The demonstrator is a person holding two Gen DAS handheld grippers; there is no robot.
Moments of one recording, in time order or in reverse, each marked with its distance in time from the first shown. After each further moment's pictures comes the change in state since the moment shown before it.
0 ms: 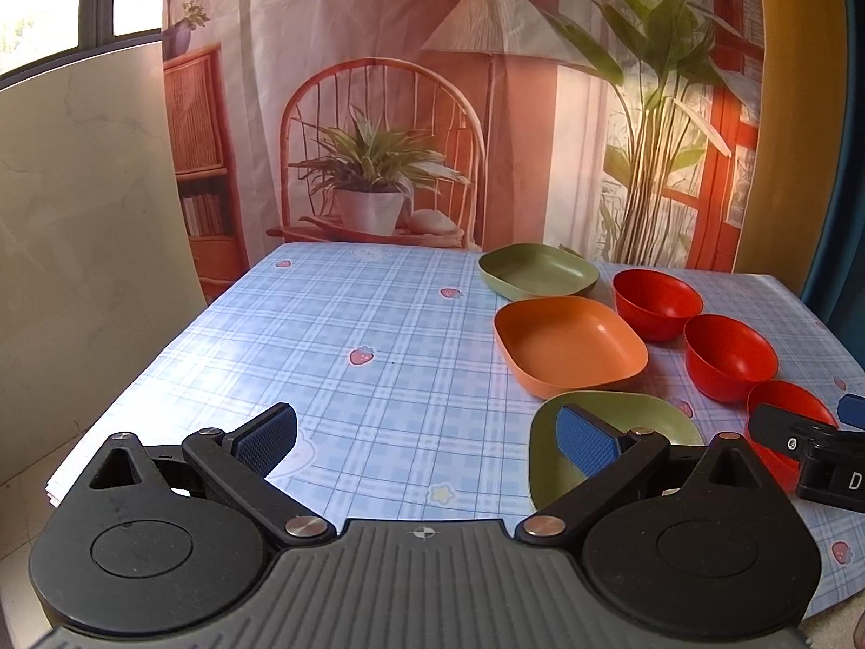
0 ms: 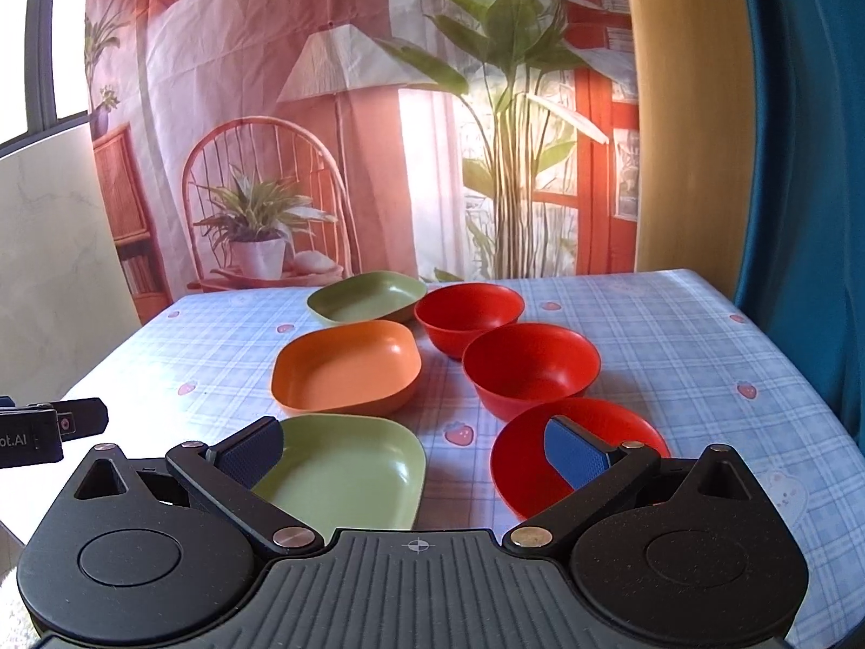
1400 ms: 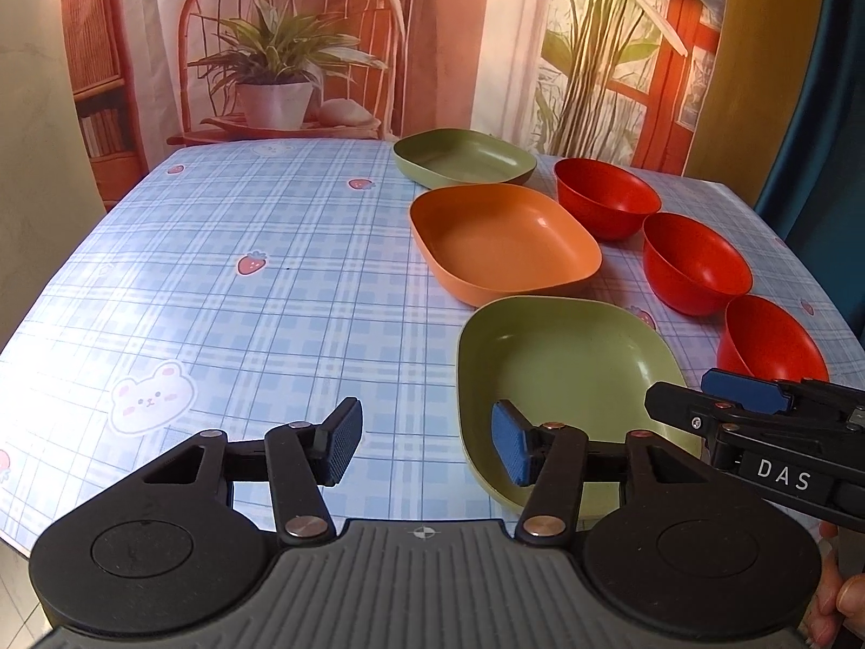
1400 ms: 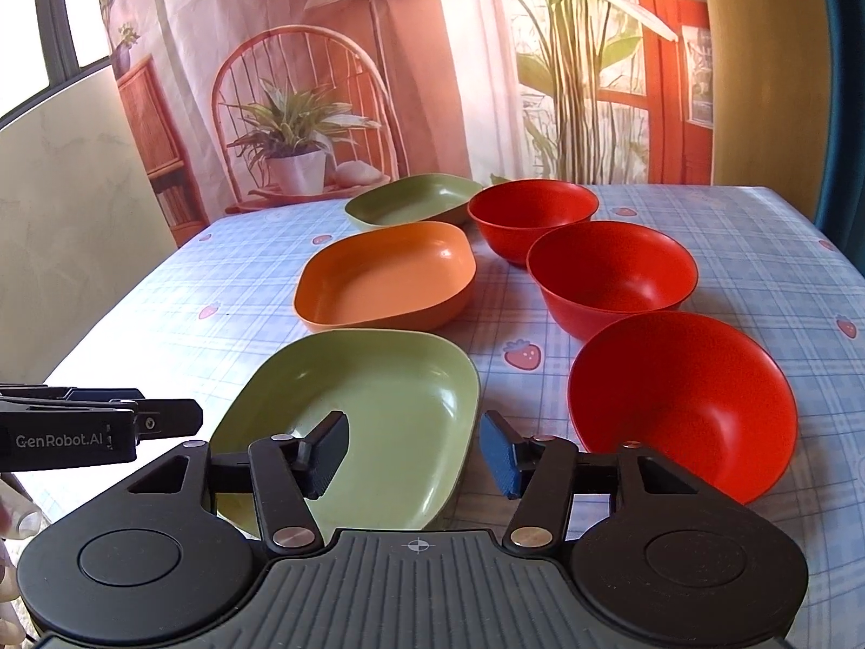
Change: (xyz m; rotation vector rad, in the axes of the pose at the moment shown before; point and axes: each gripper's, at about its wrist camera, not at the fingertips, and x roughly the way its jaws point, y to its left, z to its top) left arm 0.071 -0.020 -0.015 0.029 0.234 -0.193; right arm 0.071 -0.005 -0.019 0.008 0.178 0.144
